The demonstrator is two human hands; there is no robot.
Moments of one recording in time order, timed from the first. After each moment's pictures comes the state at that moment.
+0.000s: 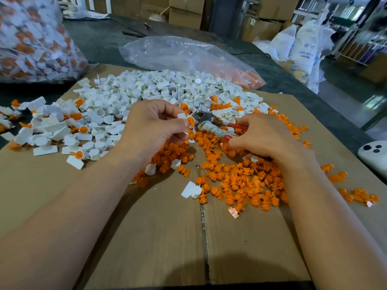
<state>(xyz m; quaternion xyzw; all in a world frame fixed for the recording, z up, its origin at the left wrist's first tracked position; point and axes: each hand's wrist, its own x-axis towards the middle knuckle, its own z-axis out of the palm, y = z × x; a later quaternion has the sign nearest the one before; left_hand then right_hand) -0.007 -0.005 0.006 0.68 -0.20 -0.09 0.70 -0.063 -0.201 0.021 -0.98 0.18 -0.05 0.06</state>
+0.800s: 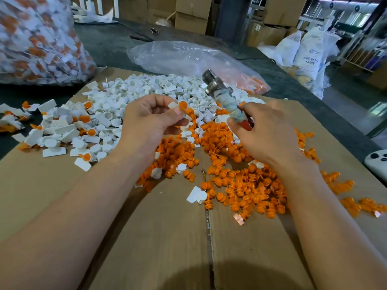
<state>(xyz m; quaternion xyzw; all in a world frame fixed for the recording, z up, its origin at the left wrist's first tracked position) 0.003 0.000 0.005 0.59 -0.17 -0.05 0.79 -0.067 -0.180 0.028 -0.97 0.09 -0.24 0.05</state>
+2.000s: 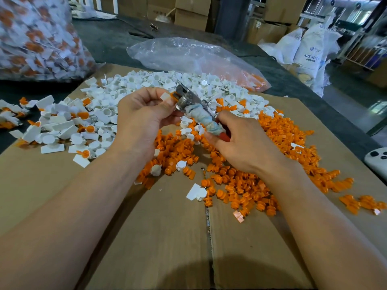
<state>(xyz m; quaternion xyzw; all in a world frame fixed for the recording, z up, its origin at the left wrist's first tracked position) 0.003 -0.002 0.006 0.54 -0.15 -0.03 0.83 -0.068 -0.157 0.017 -0.98 -0.01 -0.12 0.16</state>
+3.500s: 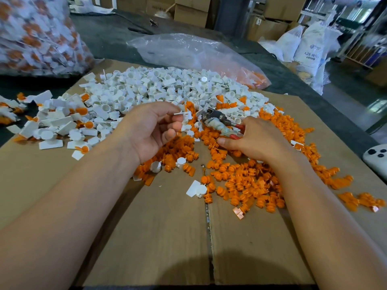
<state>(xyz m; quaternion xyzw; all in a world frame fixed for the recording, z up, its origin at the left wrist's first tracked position) 0.001 0.001 0.015 0.55 0.00 -0.25 0.80 -0.050 -0.202 0.000 -0.98 0.18 -0.05 0.03</state>
